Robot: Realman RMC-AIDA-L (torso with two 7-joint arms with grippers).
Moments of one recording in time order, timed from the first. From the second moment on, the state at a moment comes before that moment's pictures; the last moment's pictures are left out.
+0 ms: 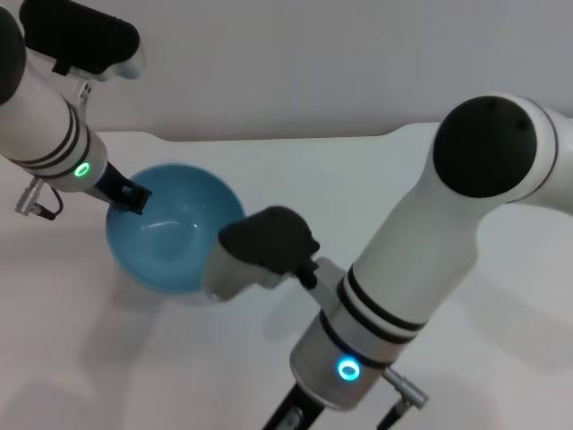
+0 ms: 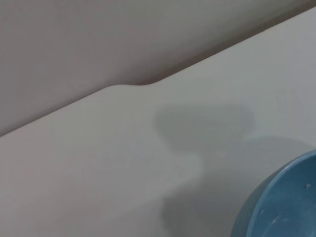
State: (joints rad) left arm -0.72 -2.06 1.50 1.16 -0.20 -1.26 0.11; right arm 0.89 2.08 1.03 0.99 -1.82 1.32 -0.23
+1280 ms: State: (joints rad) left arm -0.72 -2.07 1.53 1.16 -0.20 -1.23 0.09; right arm 0.91 2.09 0.95 0.98 -1.93 1.26 -0.20
